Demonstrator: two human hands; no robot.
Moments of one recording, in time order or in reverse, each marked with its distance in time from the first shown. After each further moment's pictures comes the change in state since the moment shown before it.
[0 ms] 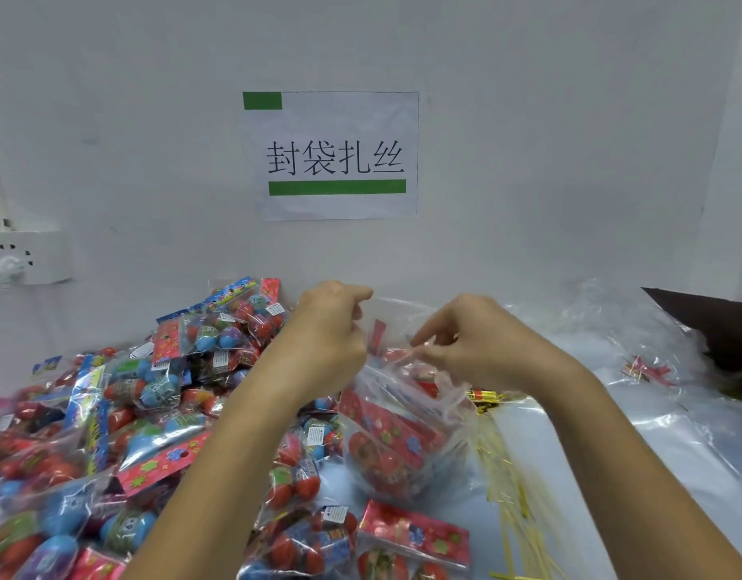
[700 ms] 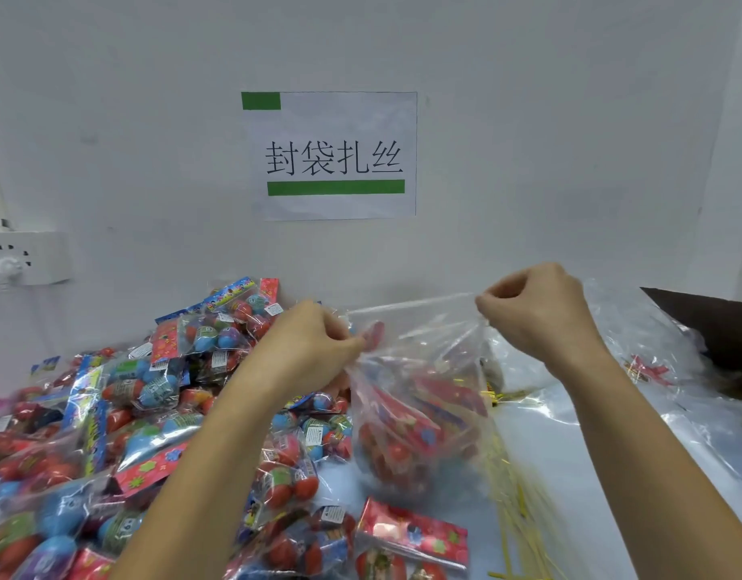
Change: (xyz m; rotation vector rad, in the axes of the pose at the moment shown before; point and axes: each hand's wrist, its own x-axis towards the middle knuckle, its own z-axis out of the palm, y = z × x) left_hand -0.005 -0.008 -0.002 -0.186 -0.103 -0.284; right_hand 0.002 0.025 -0.021 0.139 0.551 0.300
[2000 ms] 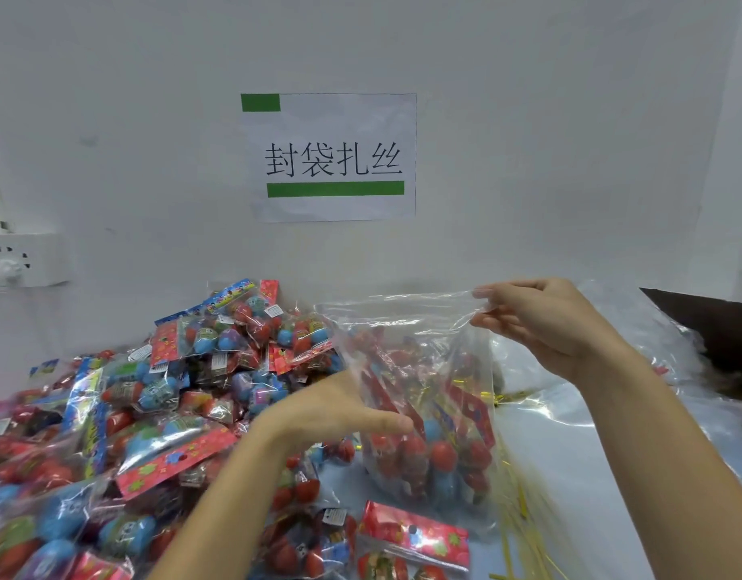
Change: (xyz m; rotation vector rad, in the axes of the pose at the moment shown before) left_hand 0.008 -0.044 0.045 -0.165 -0.479 0.099; right_hand 0.004 0.004 -0.008 0.722 -0.293 0.278
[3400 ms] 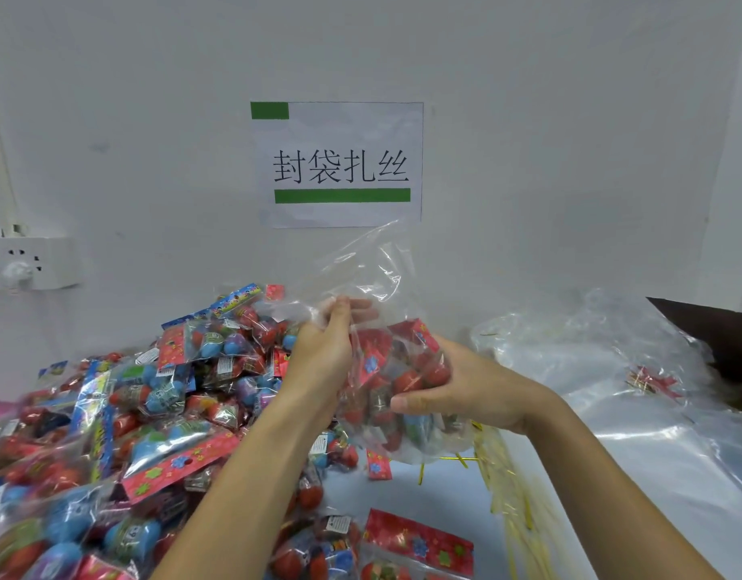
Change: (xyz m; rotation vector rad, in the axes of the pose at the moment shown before) left_hand 0.024 0.029 -0.005 -0.717 0.733 0.157; right_hand -0.004 0.051 0.037 -0.411 -0.720 -0.171
